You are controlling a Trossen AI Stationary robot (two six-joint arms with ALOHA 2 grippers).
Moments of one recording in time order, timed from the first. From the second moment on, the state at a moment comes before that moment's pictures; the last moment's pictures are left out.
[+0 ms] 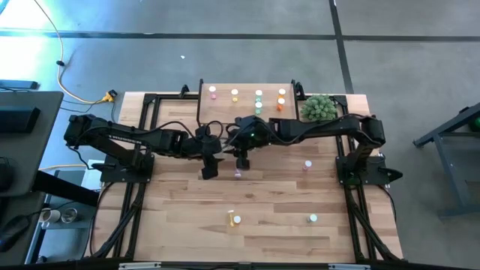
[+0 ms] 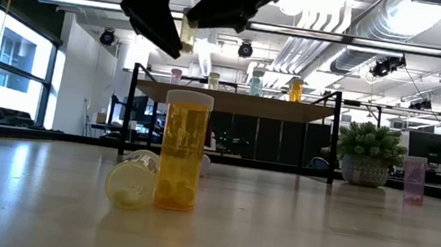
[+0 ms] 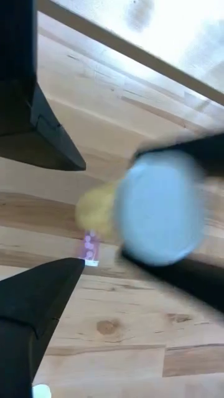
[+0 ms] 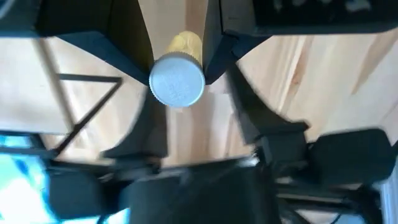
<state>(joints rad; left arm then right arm) 0.04 1.34 0.98 -0.50 -0.28 -0.15 -0.05 1.78 1.49 -0.28 -0.04 -0.13</state>
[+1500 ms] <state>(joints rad) 0.17 0.95 0.98 -0.55 -0.41 -0.01 -0.38 1.64 1.29 0.02 0.05 0.00</state>
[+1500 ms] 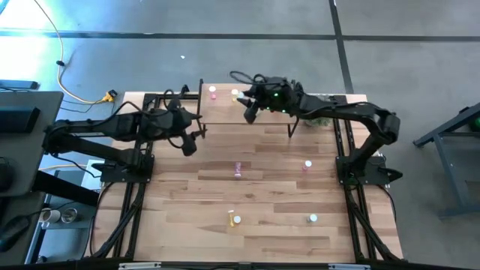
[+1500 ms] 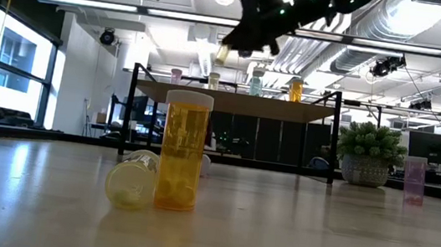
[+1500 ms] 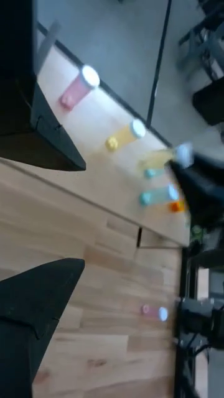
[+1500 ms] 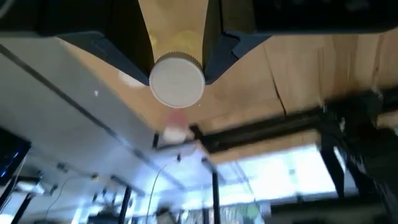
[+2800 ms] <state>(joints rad) 0.17 0.96 0.98 -0.53 -0.44 -0.01 -0.35 1.77 1.40 -0.11 0.06 -0.05</state>
